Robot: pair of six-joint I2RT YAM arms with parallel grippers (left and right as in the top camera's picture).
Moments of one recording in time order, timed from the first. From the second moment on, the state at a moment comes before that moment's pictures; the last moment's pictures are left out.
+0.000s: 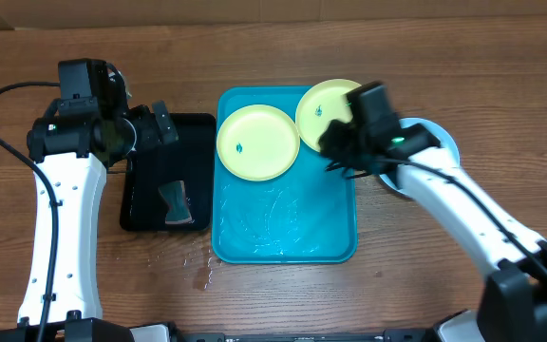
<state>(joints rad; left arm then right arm) 0.11 1.50 1.43 -1.02 0.12 -0.29 0.46 1.66 1.22 -0.57 -0.13 0.78</state>
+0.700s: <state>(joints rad) 0.11 1.50 1.43 -1.02 0.12 -0.29 0.62 1.91 1.22 -0.34 0.10 0.94</state>
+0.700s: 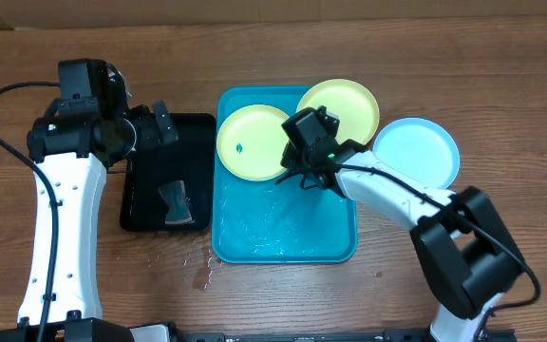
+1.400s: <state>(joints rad) 0.11 1.50 1.43 -1.02 0.12 -0.29 0.63 1.95 1.23 -0.45 0.08 0.97</state>
